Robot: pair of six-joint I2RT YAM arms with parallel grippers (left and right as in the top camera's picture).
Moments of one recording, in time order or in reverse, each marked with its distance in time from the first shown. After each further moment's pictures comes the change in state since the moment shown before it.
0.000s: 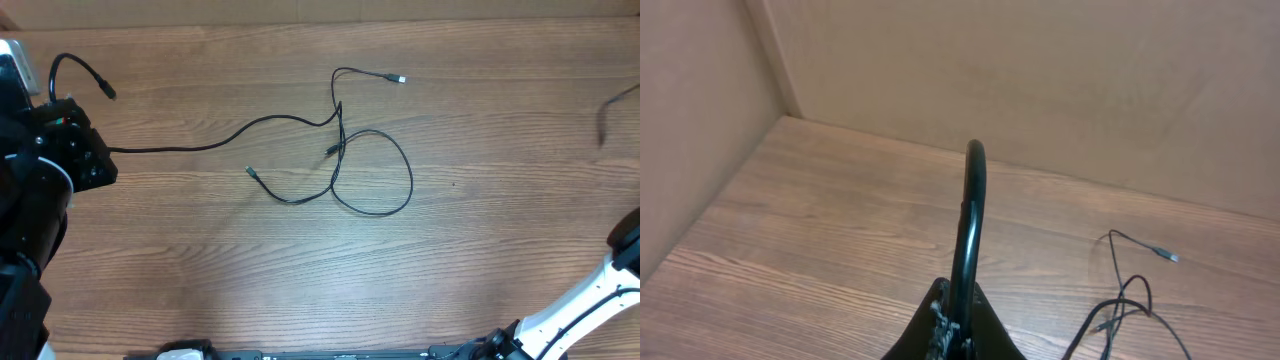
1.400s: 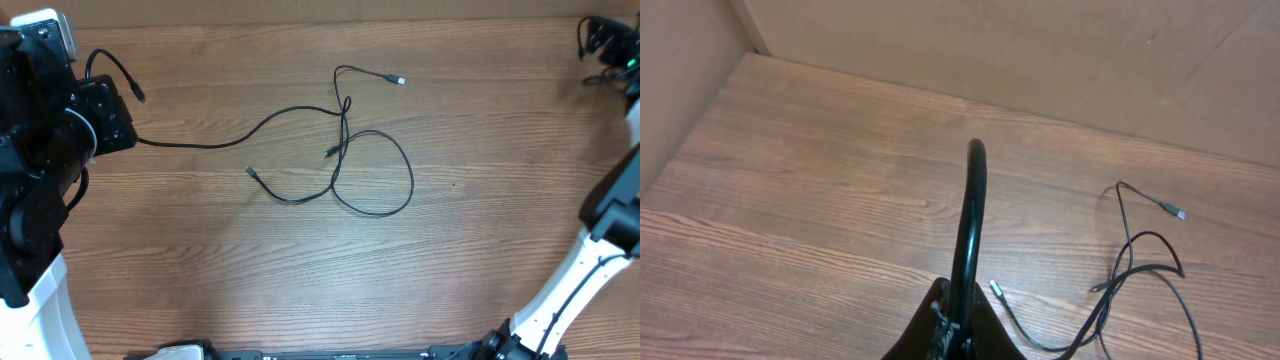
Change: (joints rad) left arm 0.000 0.133 0.000 -0.045 0.047 -0.011; right arm 0.182 0.146 -0.002 -0.525 -0.182 0.097
